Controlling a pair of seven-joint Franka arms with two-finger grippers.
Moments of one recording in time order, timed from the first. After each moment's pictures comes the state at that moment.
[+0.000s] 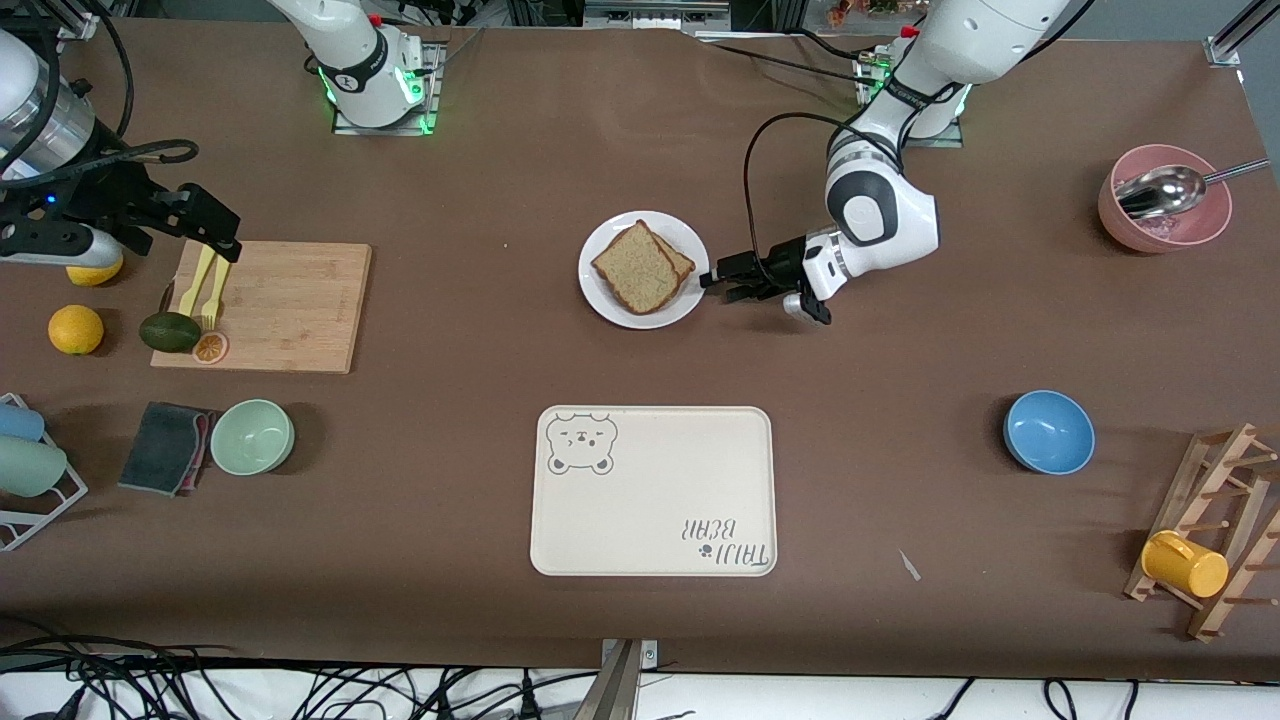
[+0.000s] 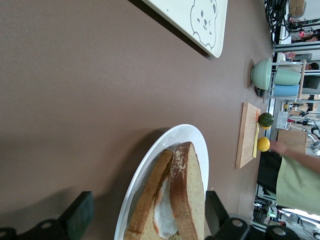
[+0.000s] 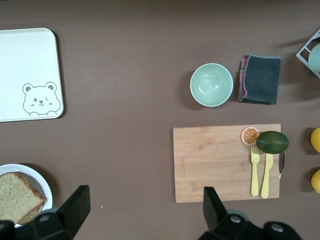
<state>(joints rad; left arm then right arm) -0.18 0.42 -0.37 -2.30 -1.81 2.47 1.05 -0.01 0.03 0.16 -1.54 -0.02 1.62 0.22</state>
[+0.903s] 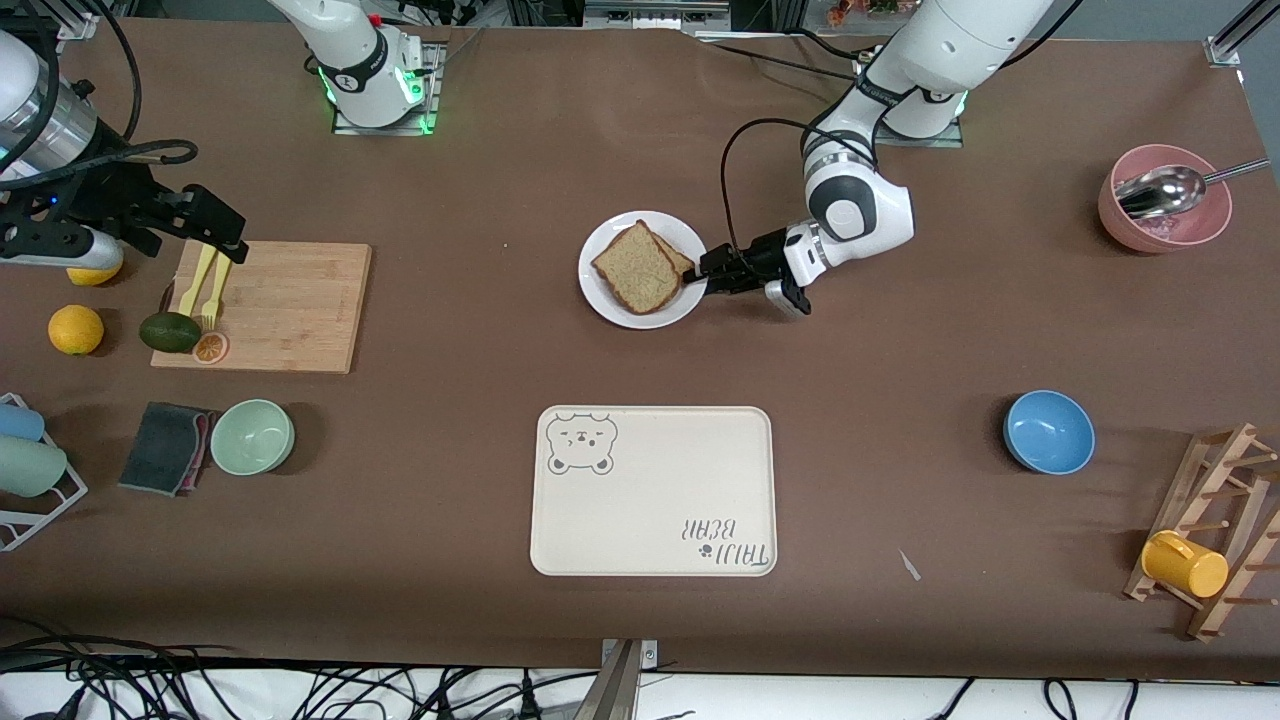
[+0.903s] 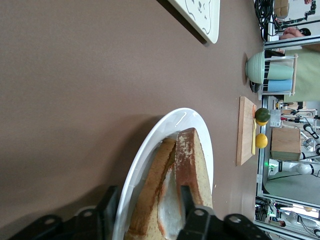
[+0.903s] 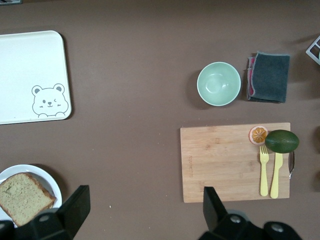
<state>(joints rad) -0.22 0.48 -0.37 -2.30 -1.99 2.47 1.26 -0.01 0.03 0.16 -1.54 0.00 1.62 0.24</state>
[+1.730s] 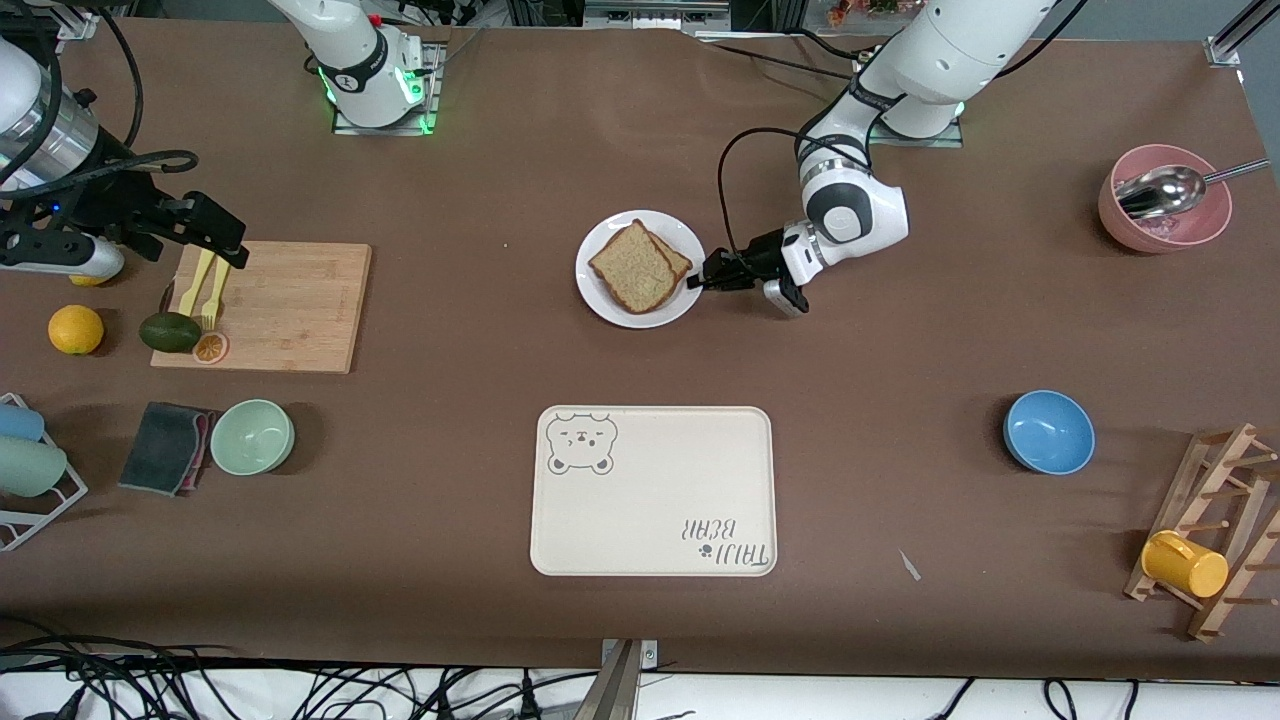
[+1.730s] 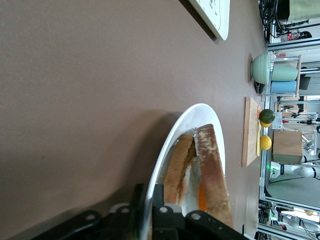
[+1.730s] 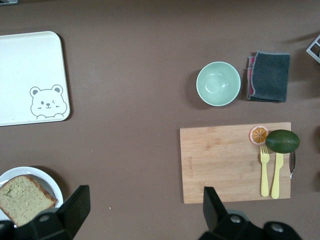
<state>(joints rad) -0.23 0.52 -0.38 -2.30 -2.06 2.46 1.34 -0.01 0.04 0.16 -1.55 0.00 1.63 0.24</state>
